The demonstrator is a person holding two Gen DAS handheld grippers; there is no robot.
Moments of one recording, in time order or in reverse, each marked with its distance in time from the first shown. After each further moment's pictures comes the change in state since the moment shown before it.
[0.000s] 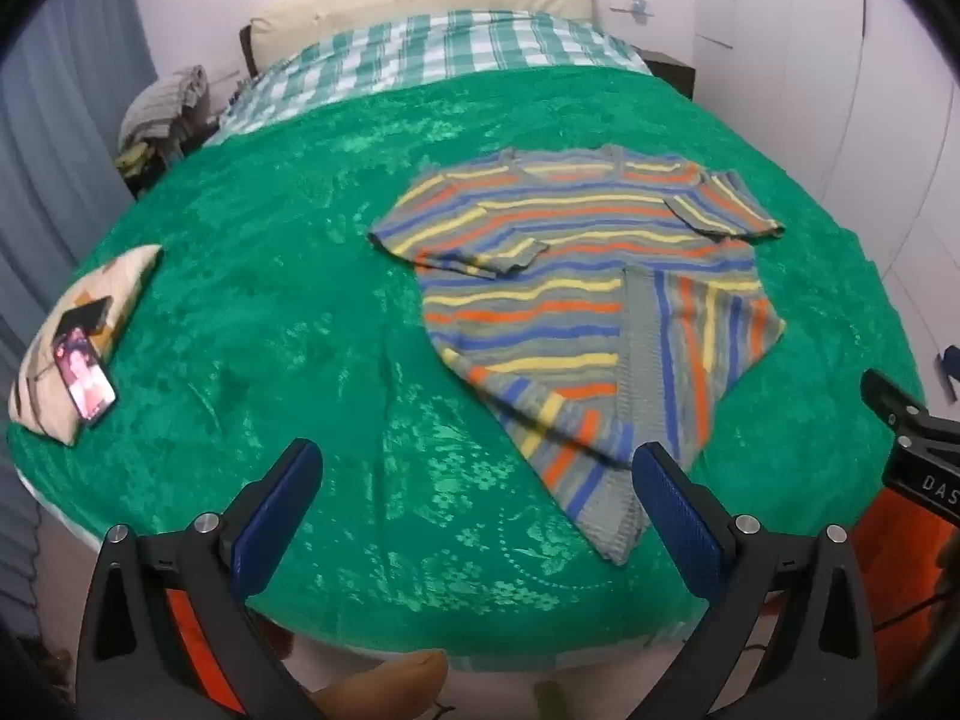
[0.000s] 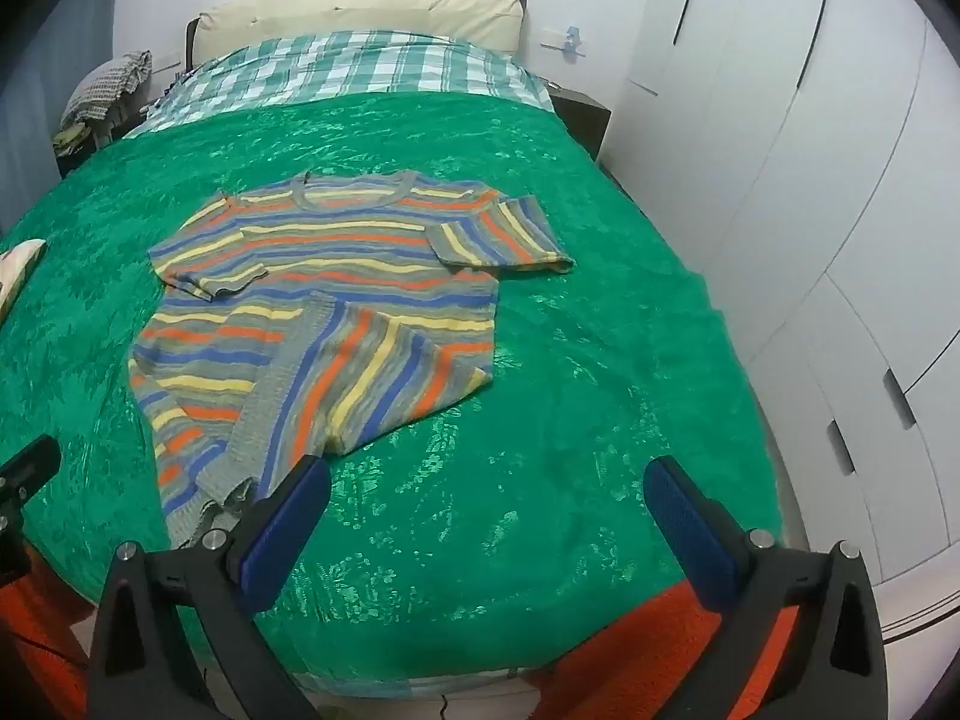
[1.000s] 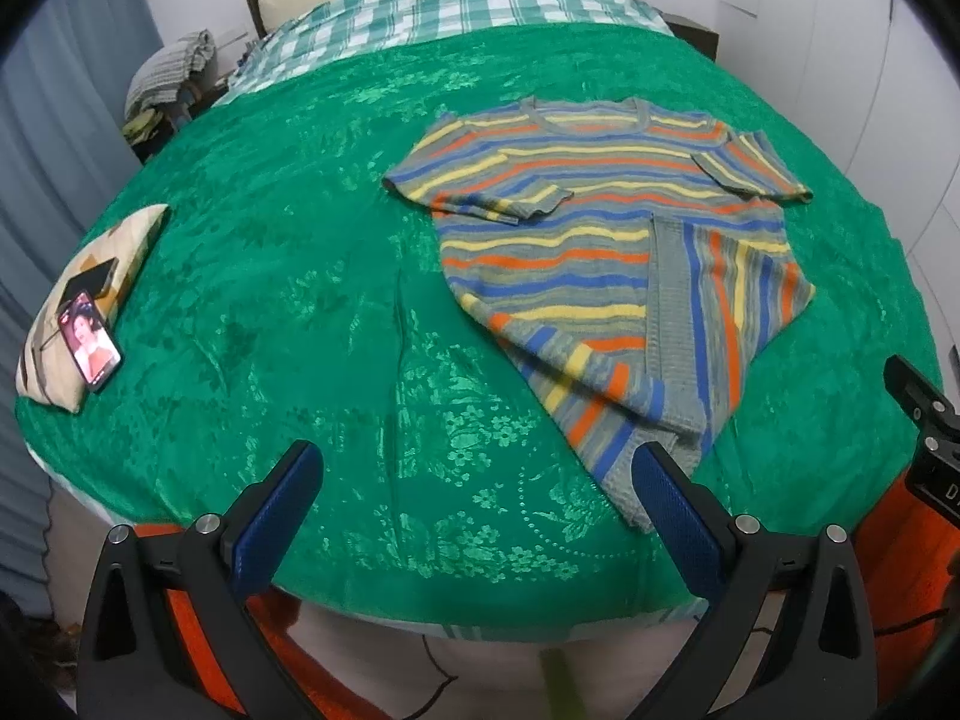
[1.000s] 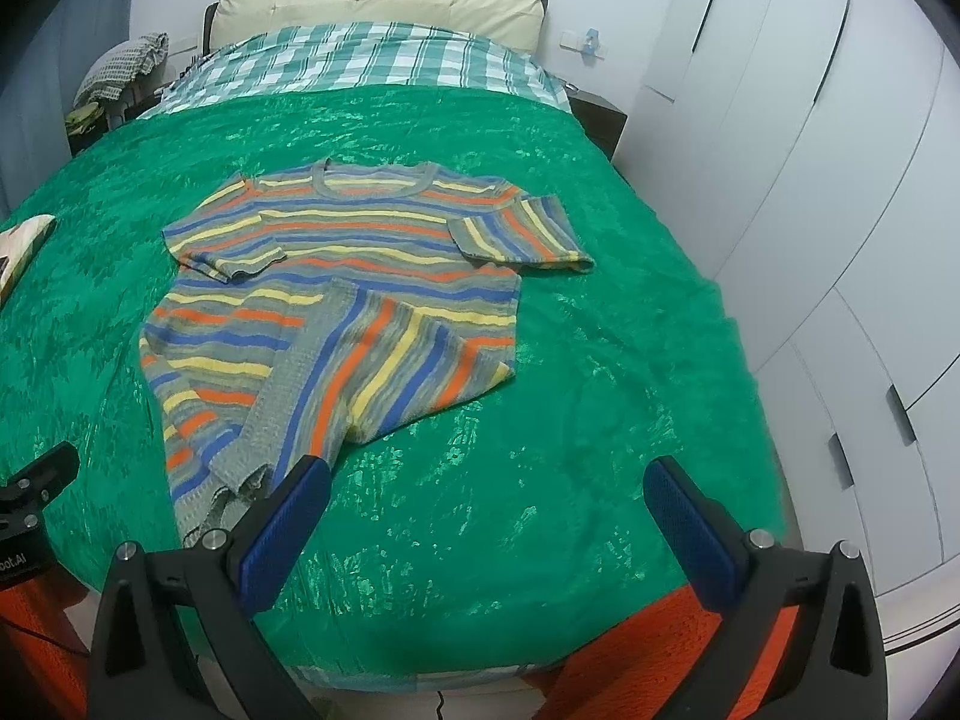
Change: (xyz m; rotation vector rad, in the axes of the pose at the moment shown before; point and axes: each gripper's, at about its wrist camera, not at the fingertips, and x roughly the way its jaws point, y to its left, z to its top) left arm 0.016 0.004 -0.011 0.011 0.082 0.085; right arm 0.000 0.017 -0.003 -0.051 0.012 0.002
